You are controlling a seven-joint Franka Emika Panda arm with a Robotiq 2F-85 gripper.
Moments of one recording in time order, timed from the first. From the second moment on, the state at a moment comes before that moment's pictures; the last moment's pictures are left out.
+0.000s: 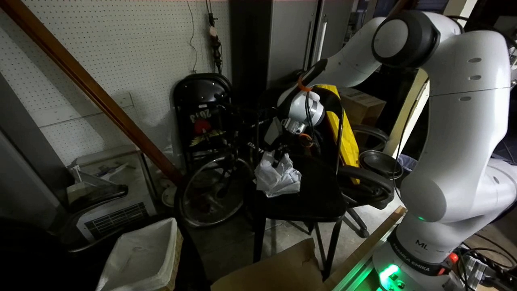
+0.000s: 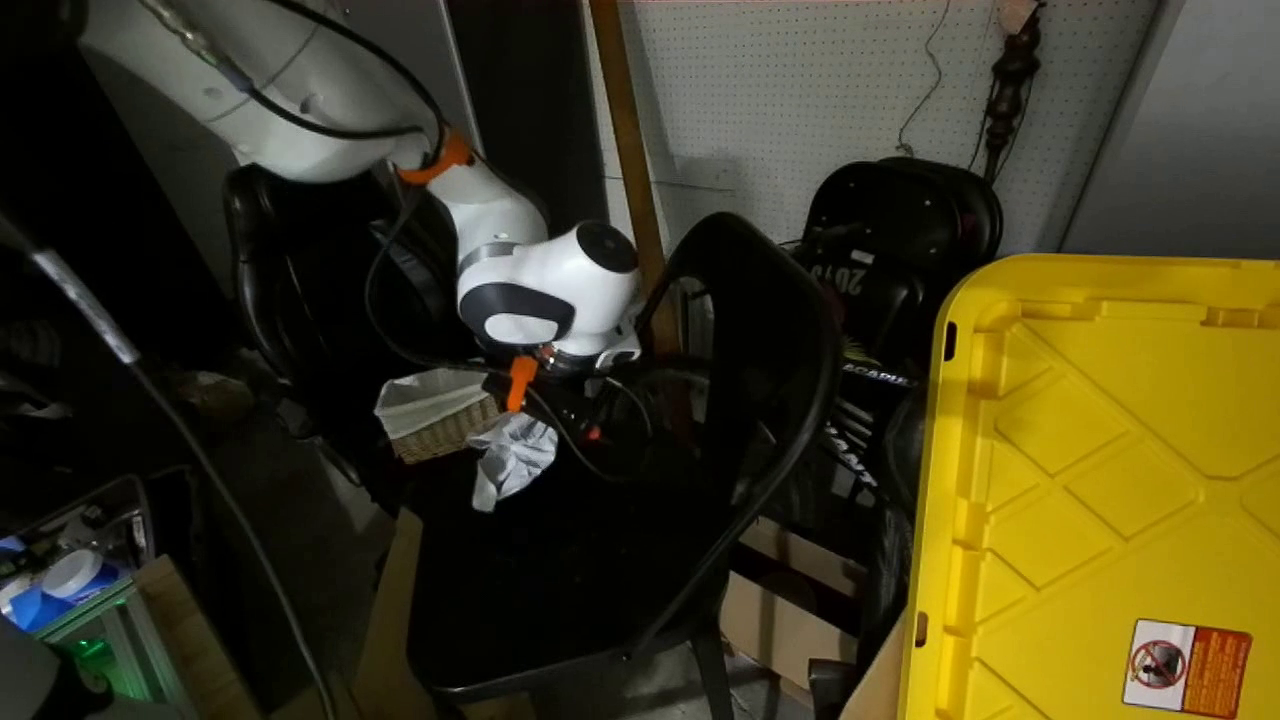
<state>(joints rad) -0.38 0.46 0.23 -2.12 0.60 2.39 -0.99</state>
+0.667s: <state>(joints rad) -0.10 0.32 0.24 -2.04 0.70 2.36 -0.90</state>
